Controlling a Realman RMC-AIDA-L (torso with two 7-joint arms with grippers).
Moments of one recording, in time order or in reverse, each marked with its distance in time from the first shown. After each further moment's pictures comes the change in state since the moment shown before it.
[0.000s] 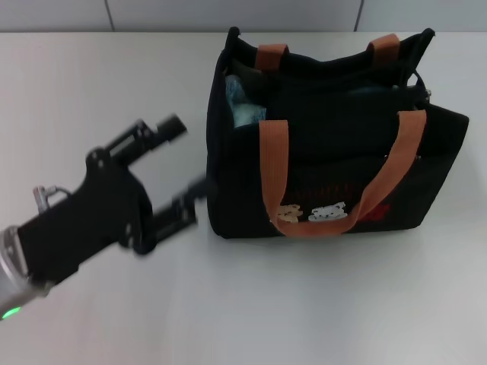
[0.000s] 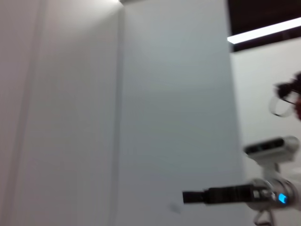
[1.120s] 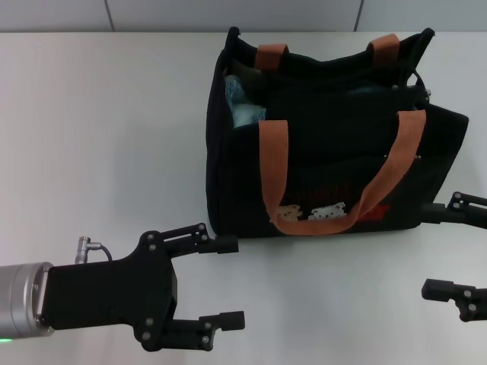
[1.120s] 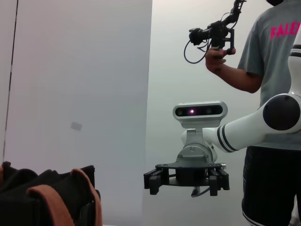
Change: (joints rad) left arm -0.018 -0.008 0.369 0.189 -0.005 -0.007 -0.203; right arm 0.030 0.023 0.051 0.301 -0.368 -0.290 -0.365
